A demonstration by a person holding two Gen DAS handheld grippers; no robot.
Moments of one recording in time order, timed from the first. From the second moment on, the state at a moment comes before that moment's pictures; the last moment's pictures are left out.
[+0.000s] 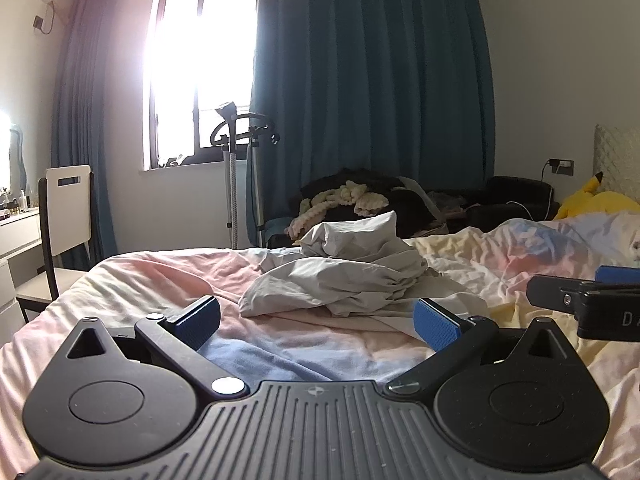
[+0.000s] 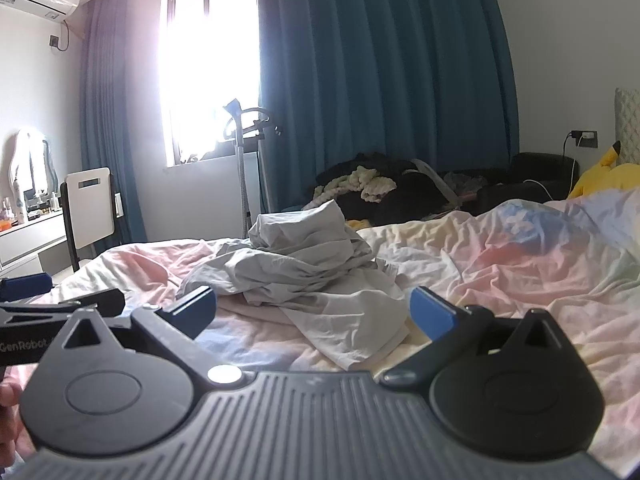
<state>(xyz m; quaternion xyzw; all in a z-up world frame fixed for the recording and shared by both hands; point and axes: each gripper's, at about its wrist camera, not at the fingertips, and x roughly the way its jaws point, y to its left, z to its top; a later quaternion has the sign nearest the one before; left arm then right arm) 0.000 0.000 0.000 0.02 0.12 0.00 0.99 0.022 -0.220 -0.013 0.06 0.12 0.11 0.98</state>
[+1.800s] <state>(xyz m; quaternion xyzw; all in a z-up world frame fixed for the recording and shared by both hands) -0.012 0.001 -0.013 0.02 0.11 -0.03 0.99 0.019 -0.250 -0.015 0.11 0.12 0.12 0.98</state>
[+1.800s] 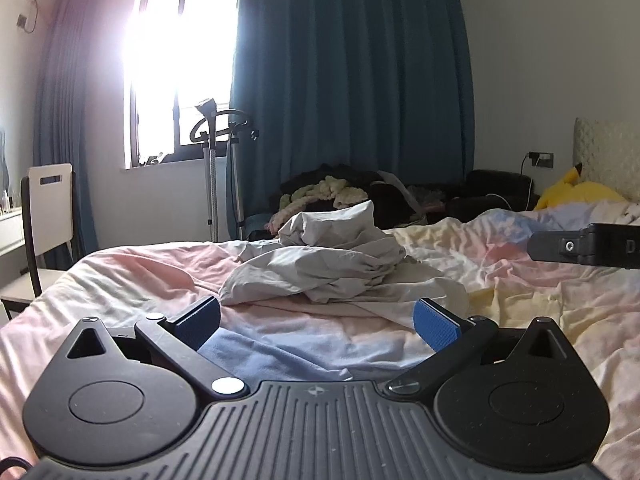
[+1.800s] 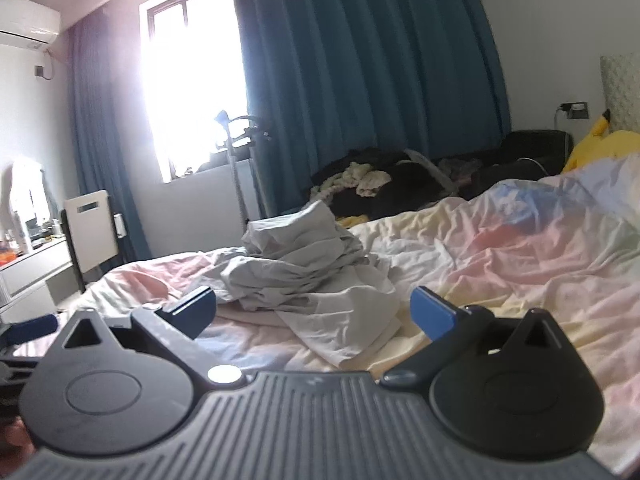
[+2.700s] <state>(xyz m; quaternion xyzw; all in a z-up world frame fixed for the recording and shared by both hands) -0.035 0.008 -0.008 -0.01 0.09 -0.03 1.00 -0.006 -0.226 -0.011 0.07 0.07 0.16 0.98</state>
